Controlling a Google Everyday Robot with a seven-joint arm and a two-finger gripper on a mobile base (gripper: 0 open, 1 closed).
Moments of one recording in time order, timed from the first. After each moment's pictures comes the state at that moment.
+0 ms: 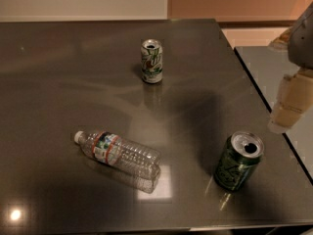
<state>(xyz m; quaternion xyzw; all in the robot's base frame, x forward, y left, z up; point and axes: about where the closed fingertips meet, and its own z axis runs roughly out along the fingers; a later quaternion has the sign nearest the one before) 0.438 -0.217 0.976 -0.60 0.78 -0.03 0.16</state>
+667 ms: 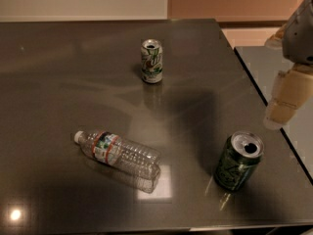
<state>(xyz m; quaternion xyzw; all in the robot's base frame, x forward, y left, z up) 0.443 -0.211 0.980 -0.60 0.78 -0.04 0.15</state>
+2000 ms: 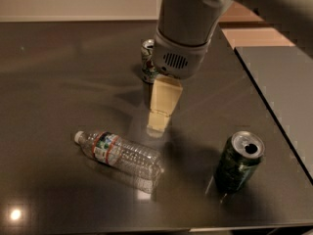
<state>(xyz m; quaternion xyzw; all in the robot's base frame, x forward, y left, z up) 0.451 -0.025 0.938 -0.61 0.78 0.02 0.10</state>
